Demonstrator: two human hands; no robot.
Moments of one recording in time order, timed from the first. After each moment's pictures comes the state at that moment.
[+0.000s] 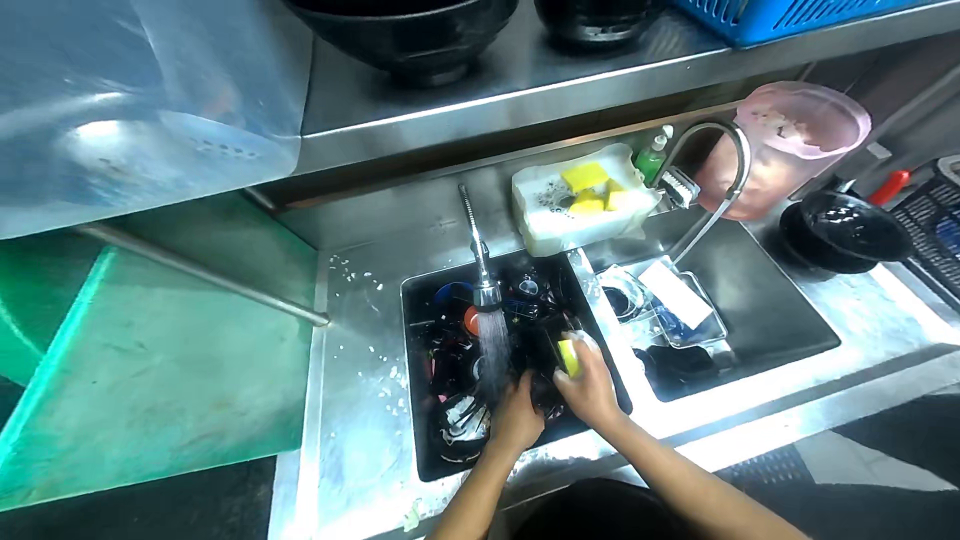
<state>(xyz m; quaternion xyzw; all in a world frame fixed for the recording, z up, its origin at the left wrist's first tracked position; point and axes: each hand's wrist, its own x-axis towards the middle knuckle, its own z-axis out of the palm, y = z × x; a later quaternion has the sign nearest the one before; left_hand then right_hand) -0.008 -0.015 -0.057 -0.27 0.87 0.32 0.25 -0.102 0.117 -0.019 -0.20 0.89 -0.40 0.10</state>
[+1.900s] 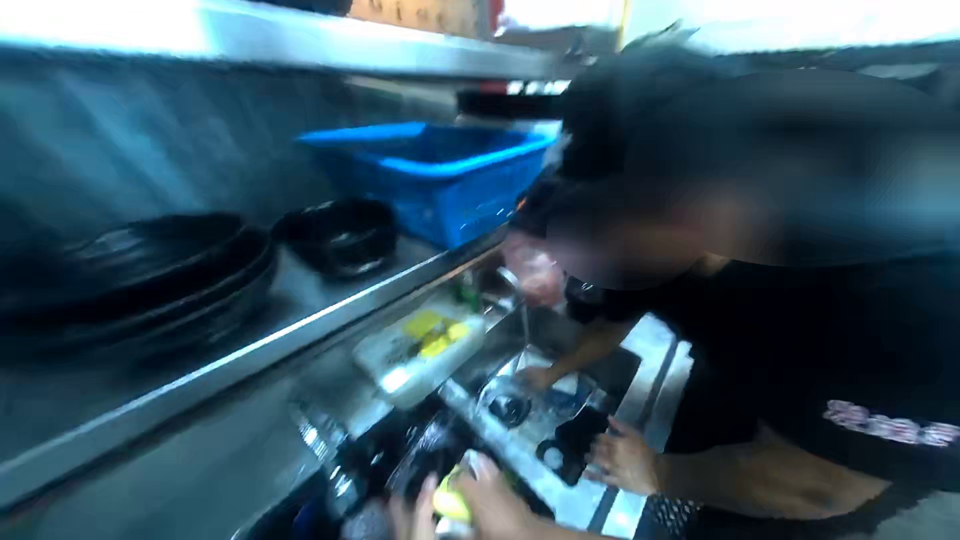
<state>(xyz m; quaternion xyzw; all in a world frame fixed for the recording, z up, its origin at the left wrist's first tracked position) -0.072 -0.009 0.009 -0.23 0.62 0.74 -0.14 -0.099 0.131 0.056 -0.24 0.89 -0.39 0.07</state>
